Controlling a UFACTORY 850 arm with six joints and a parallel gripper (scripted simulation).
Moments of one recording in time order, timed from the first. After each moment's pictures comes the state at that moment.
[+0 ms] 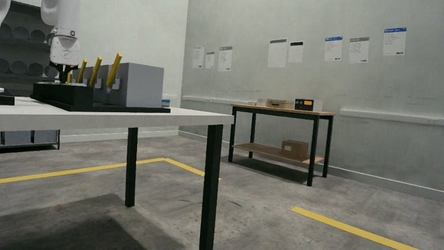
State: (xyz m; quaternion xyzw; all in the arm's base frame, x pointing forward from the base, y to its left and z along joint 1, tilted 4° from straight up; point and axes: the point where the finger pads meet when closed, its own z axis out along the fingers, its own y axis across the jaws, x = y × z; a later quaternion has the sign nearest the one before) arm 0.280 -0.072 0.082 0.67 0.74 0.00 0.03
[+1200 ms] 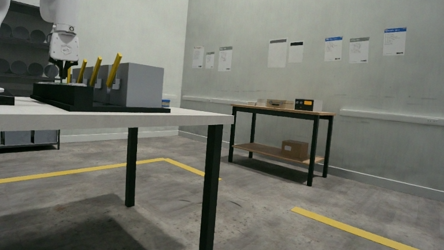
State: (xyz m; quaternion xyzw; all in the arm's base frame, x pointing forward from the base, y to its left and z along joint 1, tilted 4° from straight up) arm 0.279 -0.071 0.098 0.67 0.74 0.00 0.04
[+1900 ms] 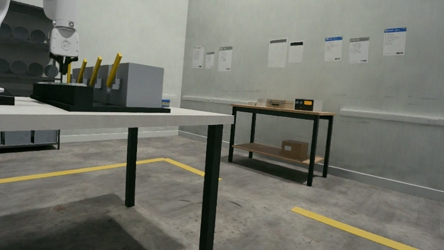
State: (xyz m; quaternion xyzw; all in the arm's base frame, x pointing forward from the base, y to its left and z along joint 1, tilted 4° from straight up) arm 0.278 -0.070 0.114 0.67 0.74 0.00 0.05
